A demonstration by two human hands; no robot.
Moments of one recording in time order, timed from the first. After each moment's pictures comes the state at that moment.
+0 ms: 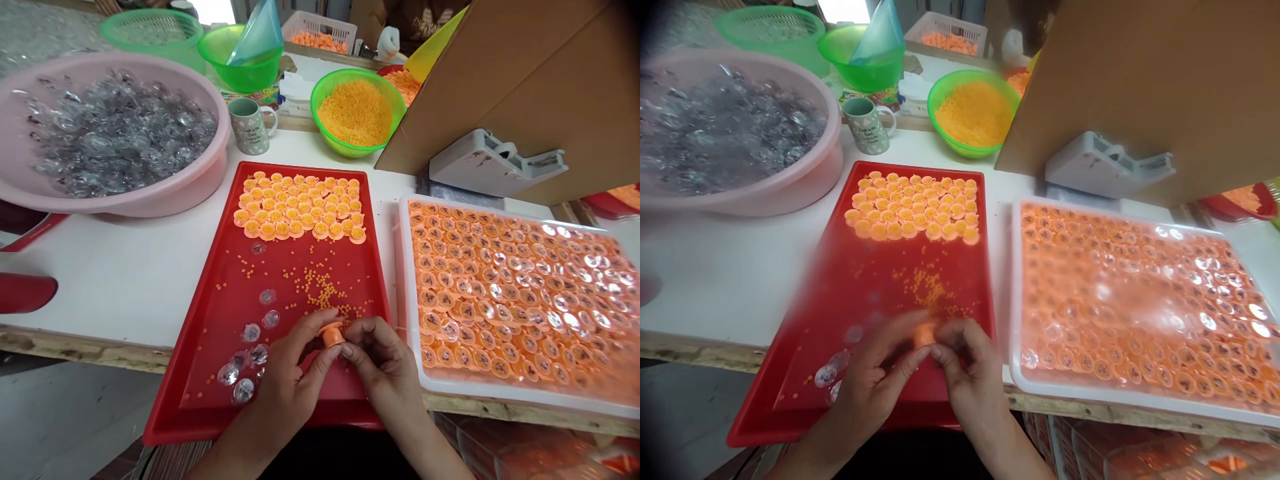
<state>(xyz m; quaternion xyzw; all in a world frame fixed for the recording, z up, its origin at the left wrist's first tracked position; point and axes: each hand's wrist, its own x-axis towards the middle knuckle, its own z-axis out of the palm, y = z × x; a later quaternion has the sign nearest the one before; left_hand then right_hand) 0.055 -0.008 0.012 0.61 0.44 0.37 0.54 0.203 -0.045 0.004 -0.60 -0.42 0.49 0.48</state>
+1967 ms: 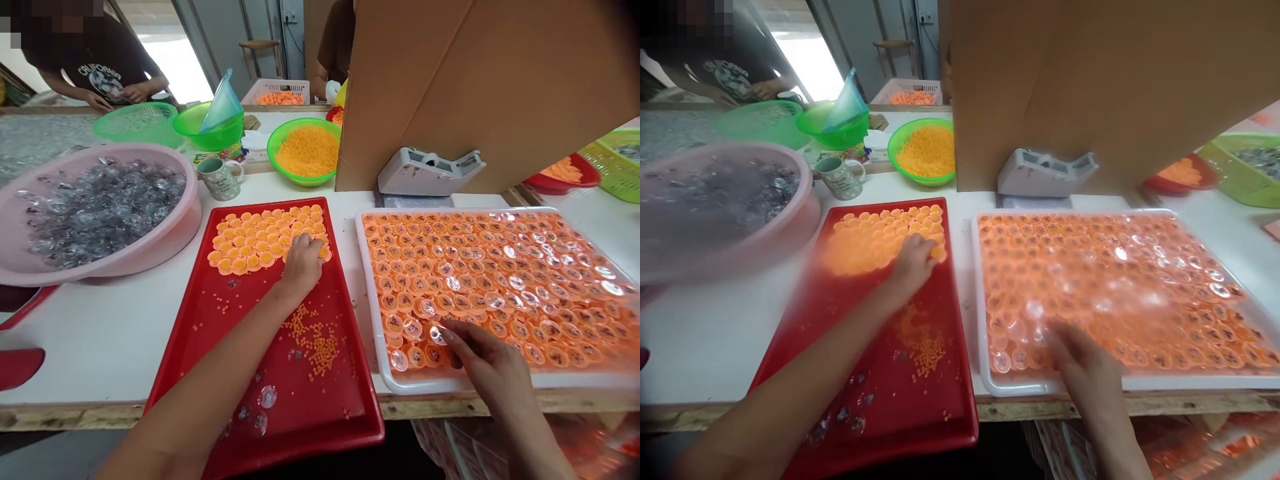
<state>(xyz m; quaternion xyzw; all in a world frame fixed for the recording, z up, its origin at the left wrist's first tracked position) 0.166 0.157 -0.027 0.86 0.44 0.19 0.18 0.392 -0.110 -0.026 -0.87 -0.36 0.13 0.30</state>
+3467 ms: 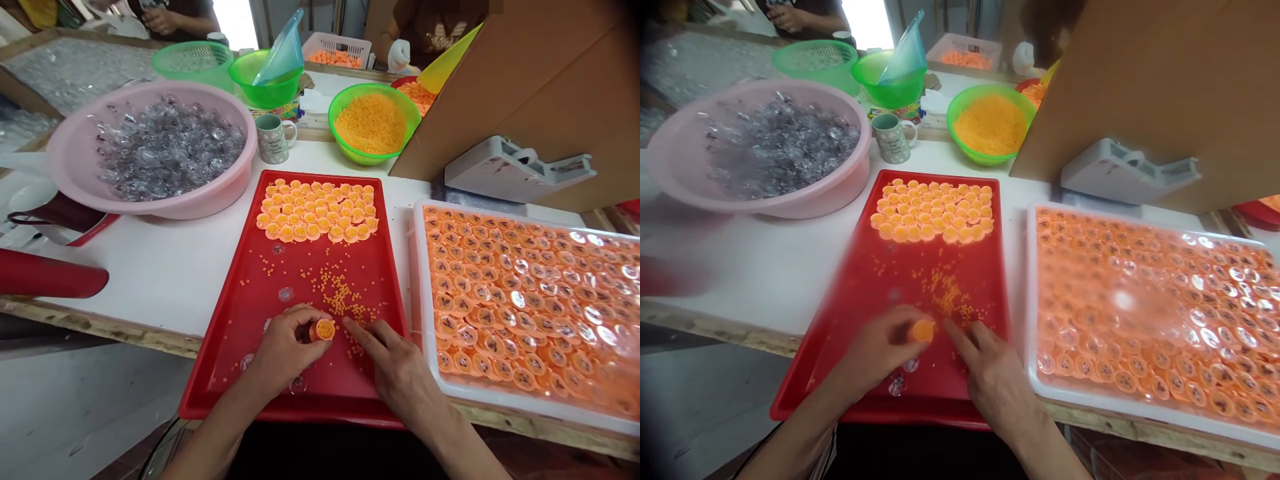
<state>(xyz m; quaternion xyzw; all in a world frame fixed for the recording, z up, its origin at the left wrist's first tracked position) 0.028 0.020 0.020 0.61 0.53 0.21 0.55 0.228 -0.052 -0.009 -0.56 -0.78 0.23 0.17</state>
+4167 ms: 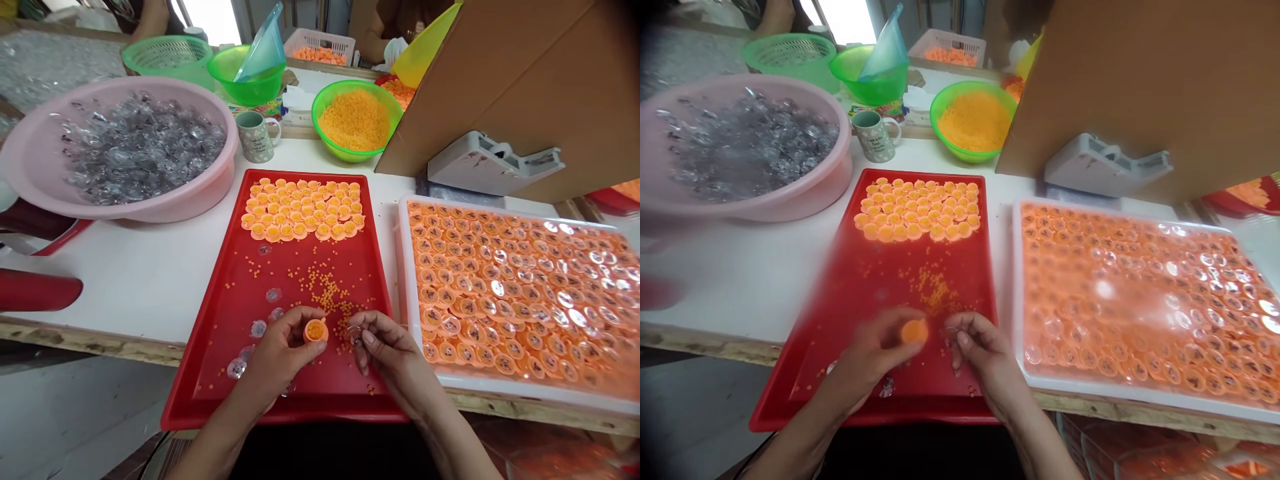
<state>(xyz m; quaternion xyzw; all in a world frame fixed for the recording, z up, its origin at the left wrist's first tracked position) 0.039 0.006 0.022 0.45 0.55 0.22 0.67 0.226 -0.049 -0.007 -0.48 -0.24 0.68 0.50</state>
